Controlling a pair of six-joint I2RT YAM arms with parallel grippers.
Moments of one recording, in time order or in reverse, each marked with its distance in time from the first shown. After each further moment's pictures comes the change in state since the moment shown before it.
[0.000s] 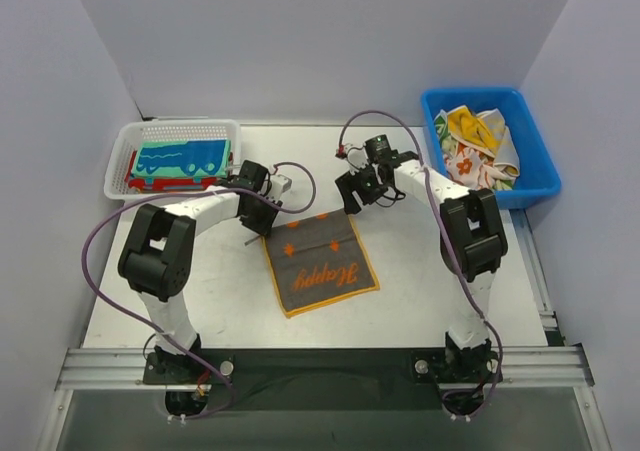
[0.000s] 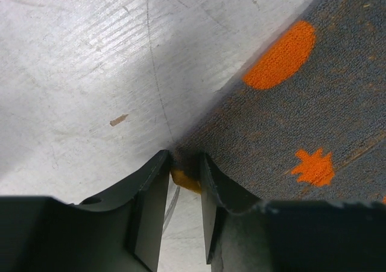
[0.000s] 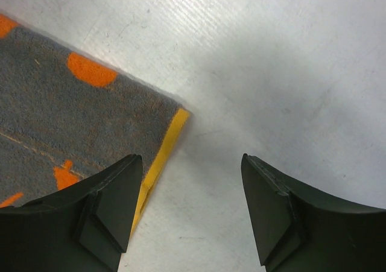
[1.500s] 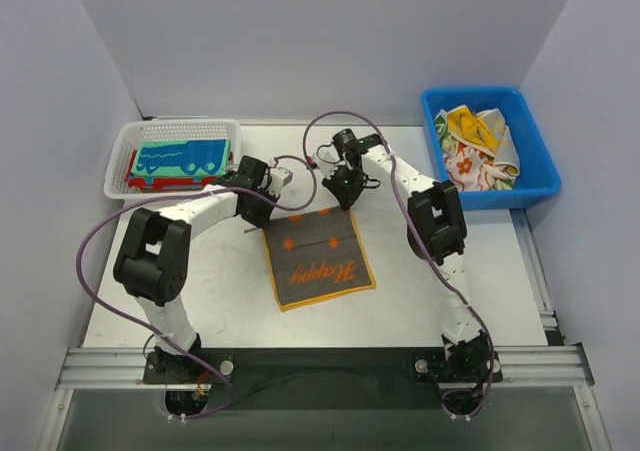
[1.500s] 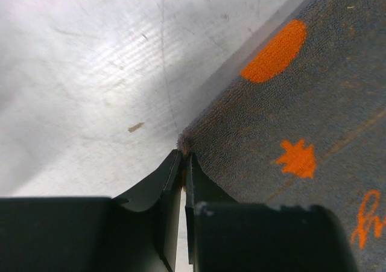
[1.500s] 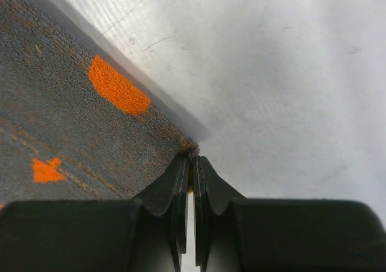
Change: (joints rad) left arm -0.003 -0.026 0.009 0.015 -0.022 0.021; right arm 0.102 0.332 0.511 -0.445 0.092 -0.286
